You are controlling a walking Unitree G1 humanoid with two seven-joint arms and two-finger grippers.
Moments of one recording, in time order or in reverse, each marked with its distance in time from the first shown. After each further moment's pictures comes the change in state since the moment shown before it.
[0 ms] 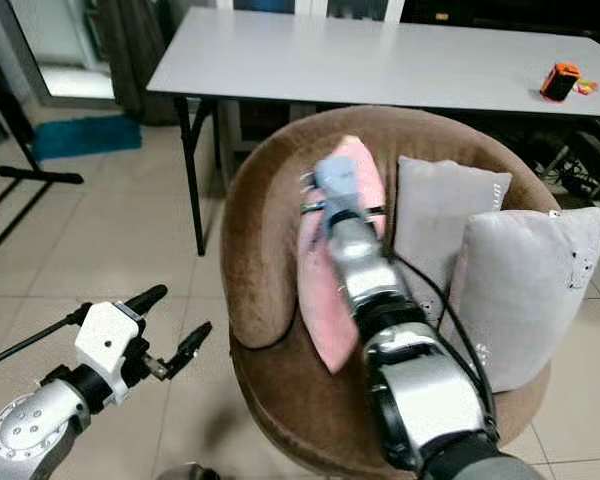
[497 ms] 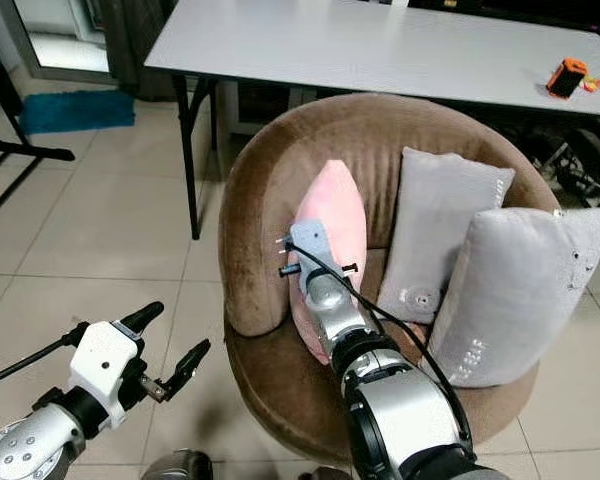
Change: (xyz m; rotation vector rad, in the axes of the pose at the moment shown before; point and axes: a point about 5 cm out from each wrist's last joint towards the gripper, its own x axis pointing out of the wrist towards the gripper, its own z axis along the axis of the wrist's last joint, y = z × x) left arm -0.015 -0.012 -0.001 -0.004 0.046 0.019; right arm -0.024 0.042 -0.061 0.066 0.209 0.118
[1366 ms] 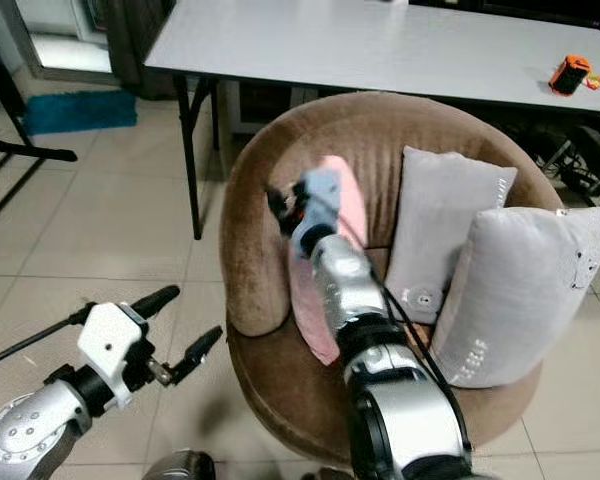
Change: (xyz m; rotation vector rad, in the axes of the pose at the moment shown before) left arm 0.014 0.008 0.013 -0.015 -0.089 -0.090; right arm -0.010 -0.016 0.074 0.375 -0.414 0.346
